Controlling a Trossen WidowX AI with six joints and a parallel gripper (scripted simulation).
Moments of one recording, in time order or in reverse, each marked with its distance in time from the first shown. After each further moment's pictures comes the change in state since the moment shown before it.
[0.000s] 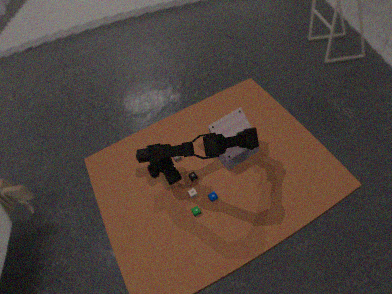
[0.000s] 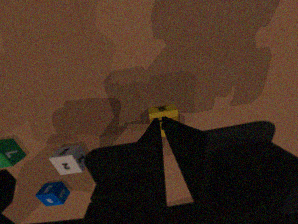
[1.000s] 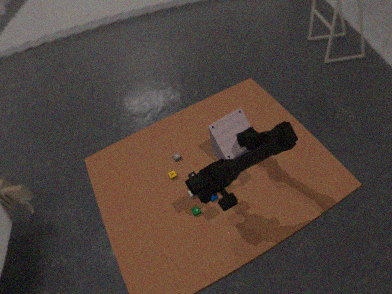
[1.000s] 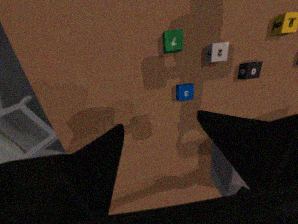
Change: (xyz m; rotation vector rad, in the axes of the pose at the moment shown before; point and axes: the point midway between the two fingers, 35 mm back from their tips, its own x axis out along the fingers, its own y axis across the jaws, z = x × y) arm -0.104 0.268 -0.115 -0.024 -0.013 0.004
